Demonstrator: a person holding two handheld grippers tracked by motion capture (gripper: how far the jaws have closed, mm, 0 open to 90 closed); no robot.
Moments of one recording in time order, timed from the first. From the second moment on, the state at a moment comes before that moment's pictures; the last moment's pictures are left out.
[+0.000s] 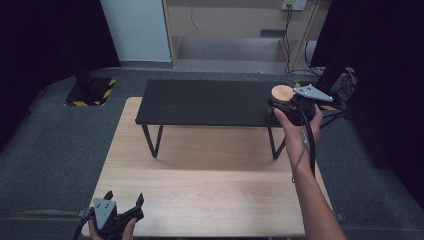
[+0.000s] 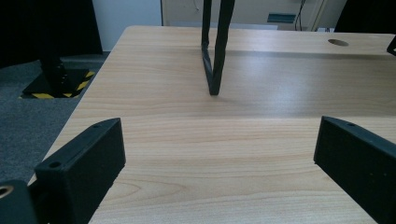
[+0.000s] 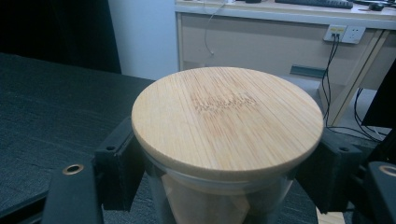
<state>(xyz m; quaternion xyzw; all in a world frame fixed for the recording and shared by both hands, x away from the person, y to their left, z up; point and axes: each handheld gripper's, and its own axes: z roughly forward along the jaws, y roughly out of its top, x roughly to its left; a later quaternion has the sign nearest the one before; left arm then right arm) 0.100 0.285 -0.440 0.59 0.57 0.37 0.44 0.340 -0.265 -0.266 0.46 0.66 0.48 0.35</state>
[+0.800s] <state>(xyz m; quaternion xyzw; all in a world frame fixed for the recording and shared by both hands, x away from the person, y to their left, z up) 0.099 0.285 -0.441 0.59 0.57 0.37 0.44 0.342 -0.265 -0.272 0.46 0.65 0.49 0.35</state>
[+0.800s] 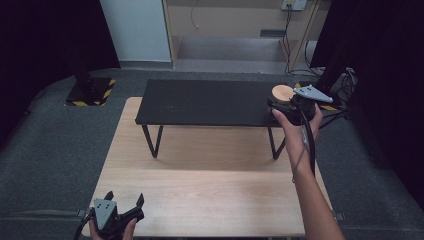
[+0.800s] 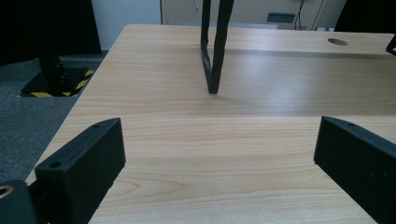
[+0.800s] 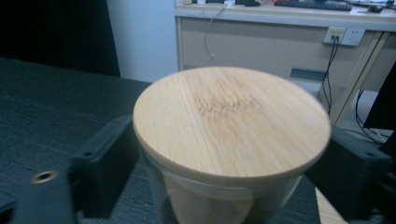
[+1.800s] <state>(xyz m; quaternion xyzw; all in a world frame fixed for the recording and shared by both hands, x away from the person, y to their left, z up) 0.097 0.283 -0.440 0.59 0.56 0.37 0.45 0.322 -0.267 -0.290 0.46 0.63 0.50 0.38</state>
